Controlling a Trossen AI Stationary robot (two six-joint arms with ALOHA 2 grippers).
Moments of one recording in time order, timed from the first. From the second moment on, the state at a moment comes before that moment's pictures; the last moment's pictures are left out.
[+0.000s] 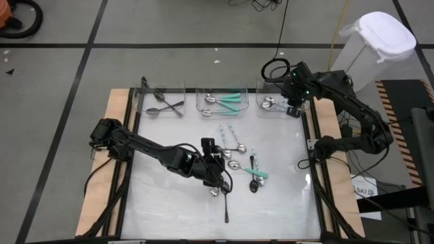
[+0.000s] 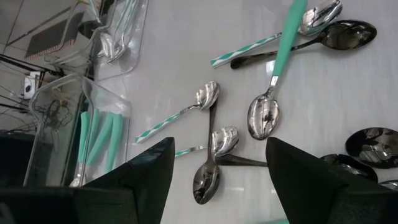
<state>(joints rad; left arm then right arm) -0.32 1.80 1.46 -0.61 -0.59 0.00 -0.98 1.21 1.03 -1.03 -0.03 -0.67</state>
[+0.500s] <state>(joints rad) -0.32 1.80 1.46 -0.61 -0.59 0.00 -1.03 1.27 1.03 -1.04 -0.03 -0.67</state>
